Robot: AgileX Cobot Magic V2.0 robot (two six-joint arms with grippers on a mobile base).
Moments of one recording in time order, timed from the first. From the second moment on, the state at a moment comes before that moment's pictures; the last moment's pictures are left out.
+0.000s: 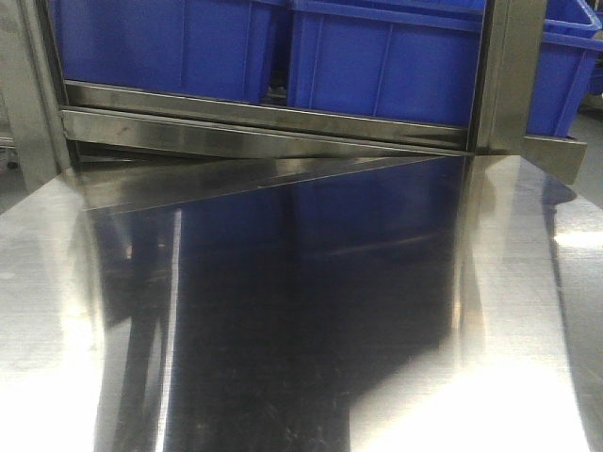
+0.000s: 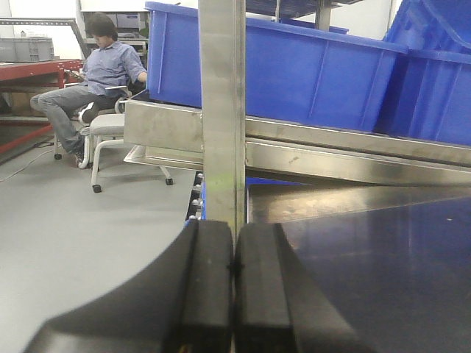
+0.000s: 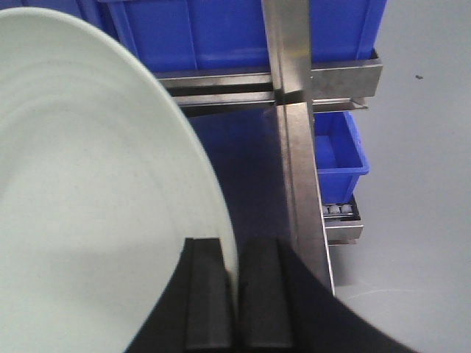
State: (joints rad) left arm -0.01 0.00 0.01 -0.03 0.03 0.03; right arm 0.54 0.57 -0.97 -0.42 0.96 0.68
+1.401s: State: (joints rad) left arm -0.01 0.00 0.01 -0.03 0.03 0.03; right arm 0.12 0.12 -0.32 0.01 0.20 -0.05
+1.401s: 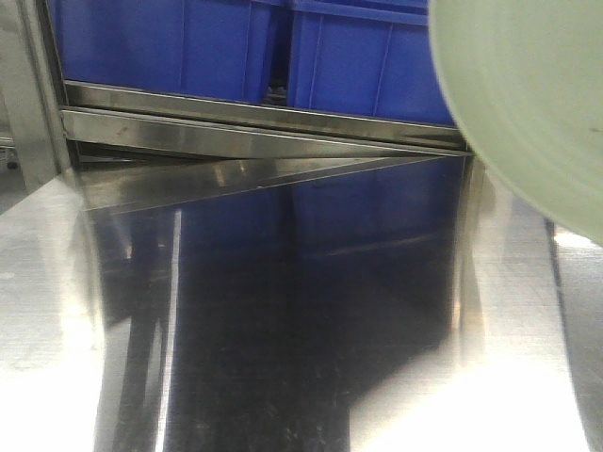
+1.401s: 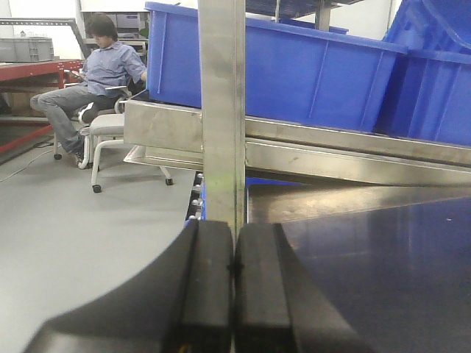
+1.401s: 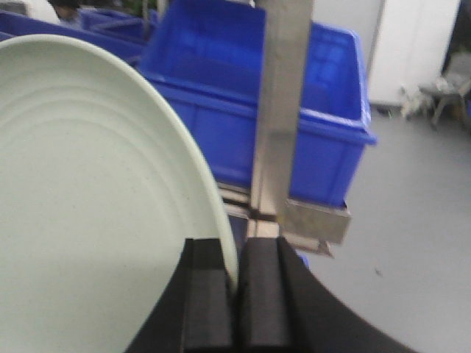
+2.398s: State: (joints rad) left arm -0.01 0.00 0.01 -0.03 0.03 0.03; right arm 0.06 -0.01 -0.03 0.15 -0.10 -0.13
